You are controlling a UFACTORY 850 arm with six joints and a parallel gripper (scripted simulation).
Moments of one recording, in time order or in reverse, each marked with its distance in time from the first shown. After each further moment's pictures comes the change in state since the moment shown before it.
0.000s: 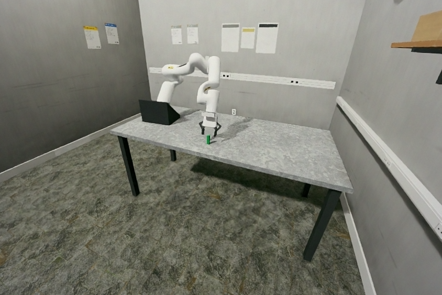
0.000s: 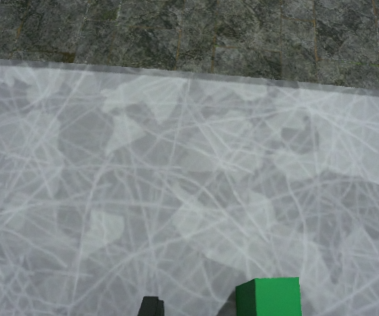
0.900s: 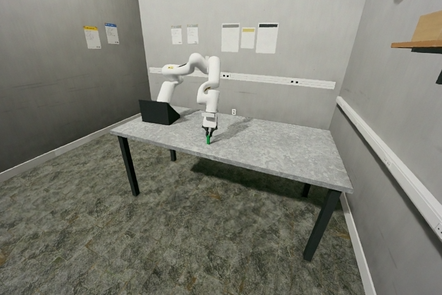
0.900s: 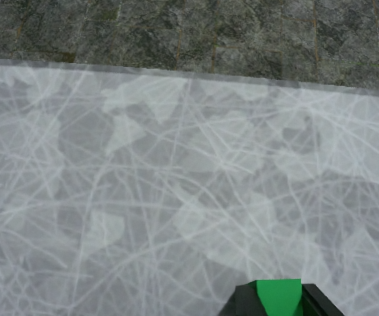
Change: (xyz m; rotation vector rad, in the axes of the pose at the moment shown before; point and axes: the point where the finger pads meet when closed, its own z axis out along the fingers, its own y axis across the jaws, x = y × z) arm 0.000 0.000 0.001 0.001 0.000 0.000
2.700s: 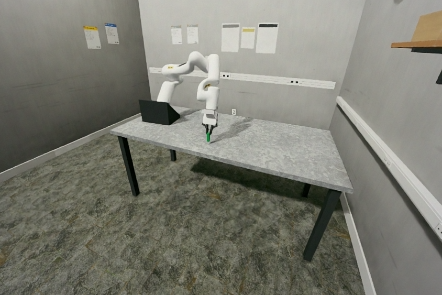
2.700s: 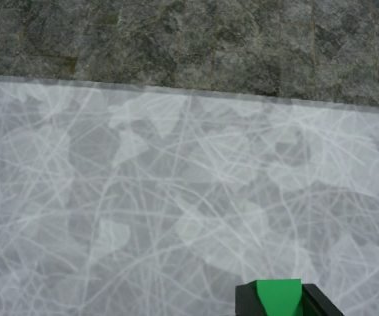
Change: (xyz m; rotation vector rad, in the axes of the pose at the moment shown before) arm 0.008 0.000 -0.020 0.000 0.000 0.000
